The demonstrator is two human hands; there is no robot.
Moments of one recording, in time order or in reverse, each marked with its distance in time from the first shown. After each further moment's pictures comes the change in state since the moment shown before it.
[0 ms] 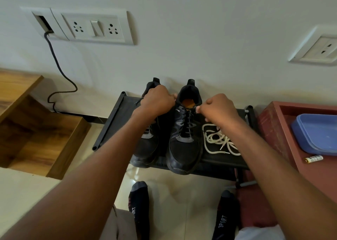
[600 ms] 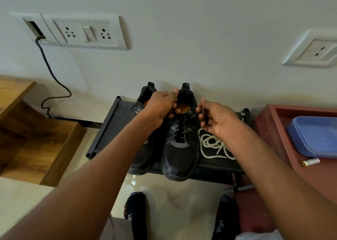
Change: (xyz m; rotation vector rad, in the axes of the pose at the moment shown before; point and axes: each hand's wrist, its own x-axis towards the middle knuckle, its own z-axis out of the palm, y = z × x) left_hand 0.003 0.015 0.026 -0.814 -0.126 -0.102; right_hand 0.002 0.000 -0.003 0.923 -0.165 0.415
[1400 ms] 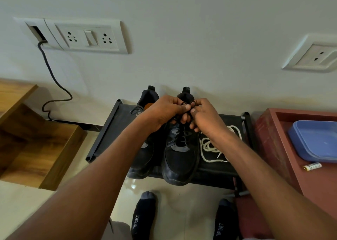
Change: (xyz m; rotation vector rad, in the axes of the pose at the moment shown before) left_hand -0.002 0.000 -0.006 0.140 -0.316 0.105; right_hand -0.001 0.014 0.014 -0.465 -0.112 -0.411
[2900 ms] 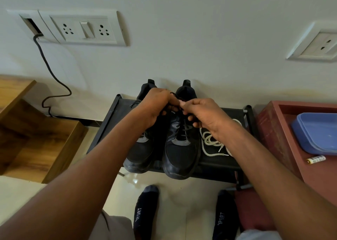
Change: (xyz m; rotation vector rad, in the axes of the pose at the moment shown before) left_hand -0.009 0.003 -0.010 -0.087 0.232 -0.084; right_hand 0.002 0.001 -0.002 0.084 -0.106 0.099
